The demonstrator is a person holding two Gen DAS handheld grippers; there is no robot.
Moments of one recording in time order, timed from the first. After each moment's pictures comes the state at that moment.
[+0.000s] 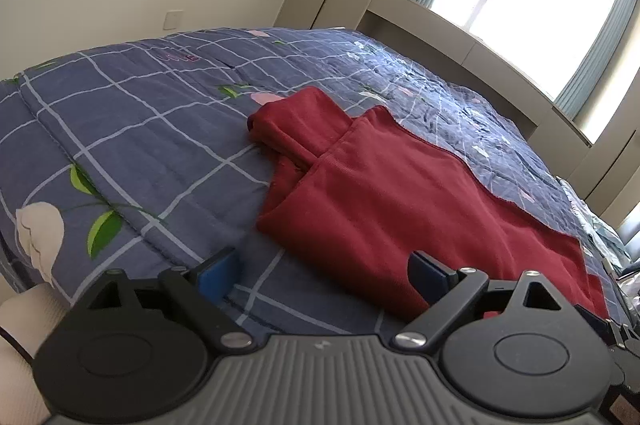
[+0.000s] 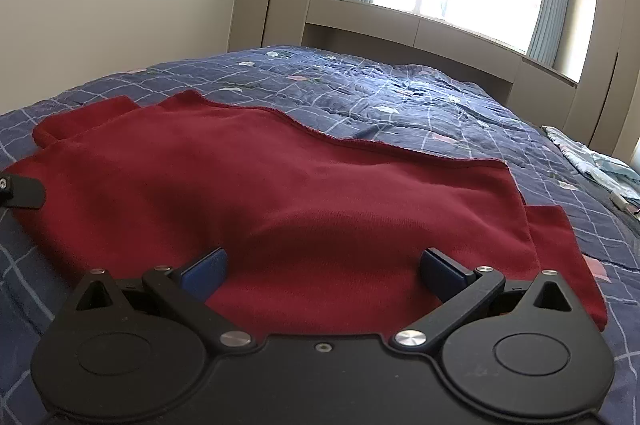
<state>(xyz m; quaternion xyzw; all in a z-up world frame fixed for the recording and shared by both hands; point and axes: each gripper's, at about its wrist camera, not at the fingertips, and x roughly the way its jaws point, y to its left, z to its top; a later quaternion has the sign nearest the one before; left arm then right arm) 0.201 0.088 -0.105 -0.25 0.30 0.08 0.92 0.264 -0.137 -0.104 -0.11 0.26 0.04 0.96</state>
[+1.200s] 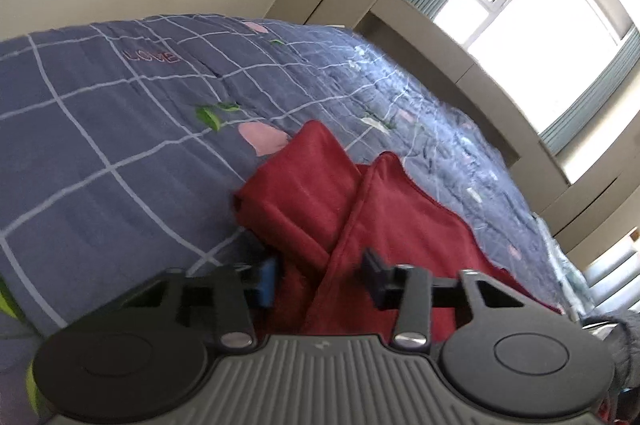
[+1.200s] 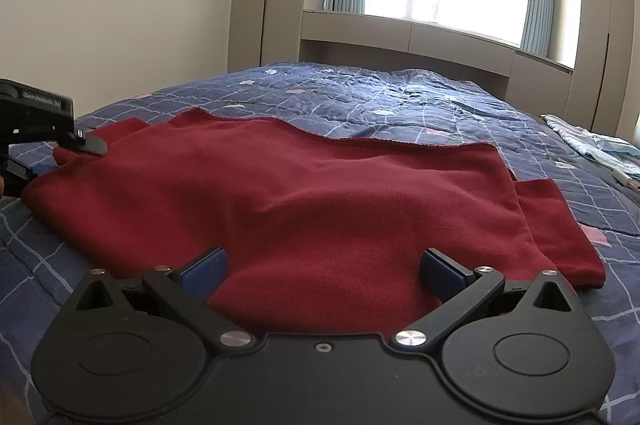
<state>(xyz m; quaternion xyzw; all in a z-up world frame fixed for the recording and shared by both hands) 0.277 0.147 -0.109 -0.33 0.30 0.05 0.90 0.236 -0.152 -0.107 -0.06 0.24 0.05 0.97</state>
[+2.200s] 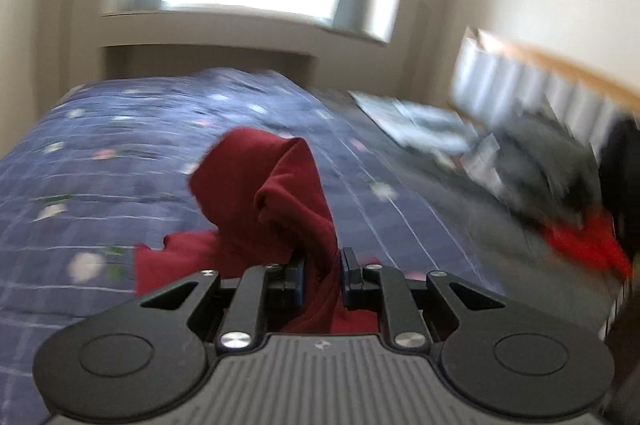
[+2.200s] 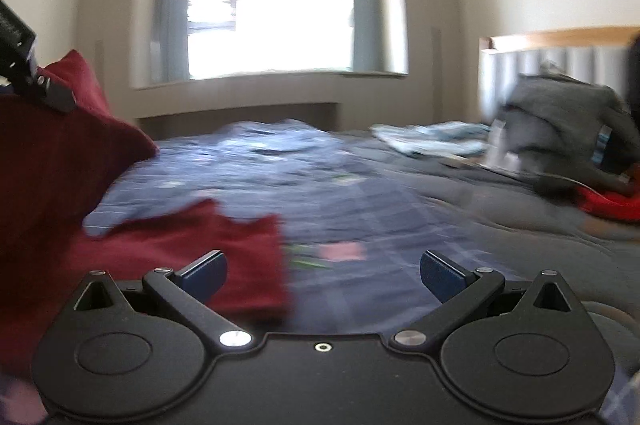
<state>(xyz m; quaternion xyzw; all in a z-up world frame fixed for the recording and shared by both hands) 0.304 -0.180 0.024 0.00 0.29 -0.23 0.93 0.192 -0.348 -0.087 0.05 0.15 -0.20 0.97</state>
